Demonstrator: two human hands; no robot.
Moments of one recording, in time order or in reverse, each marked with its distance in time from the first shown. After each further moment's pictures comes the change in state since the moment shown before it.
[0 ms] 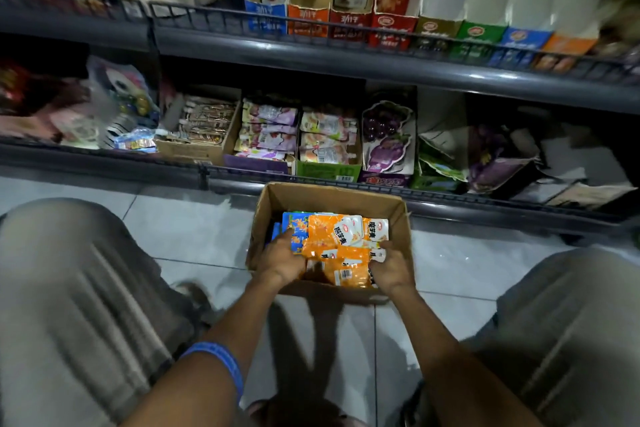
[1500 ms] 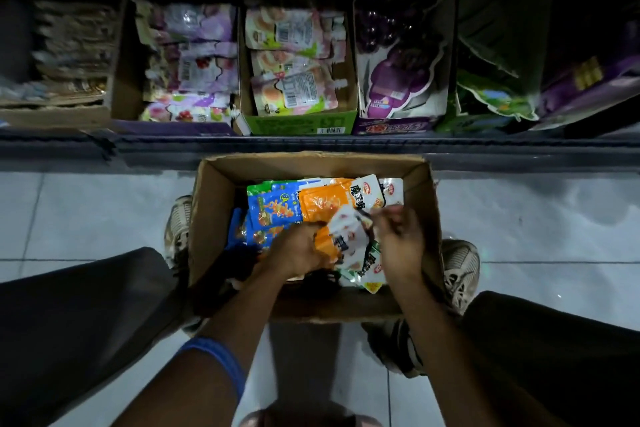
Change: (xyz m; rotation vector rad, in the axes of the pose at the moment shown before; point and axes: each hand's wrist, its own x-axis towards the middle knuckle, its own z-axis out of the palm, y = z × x) left_hand 0.164 0.005 0.101 0.206 -0.413 0.105; right_hand 0.128 0.025 0.052 0.637 0.113 0.153
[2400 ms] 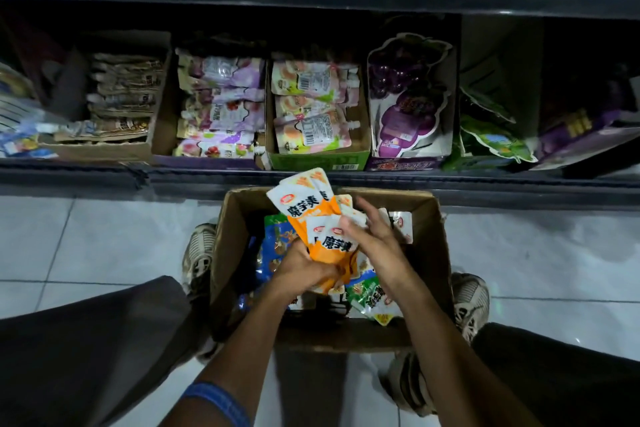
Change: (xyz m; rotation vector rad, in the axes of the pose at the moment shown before) left_hand -0.025 0.013 -0.030 -0.680 0.118 -0.062; right_hand -0.002 -0.062 0.023 0.227 -0.511 0.043
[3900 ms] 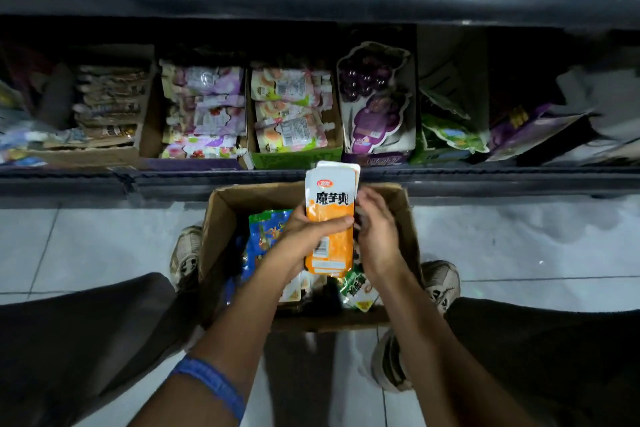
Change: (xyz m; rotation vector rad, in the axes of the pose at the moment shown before) left_hand -0.025 0.057 0.023 -0.394 -0.043 0.059; right_hand -0.022 -0.015 0.000 0.342 0.269 -0.148
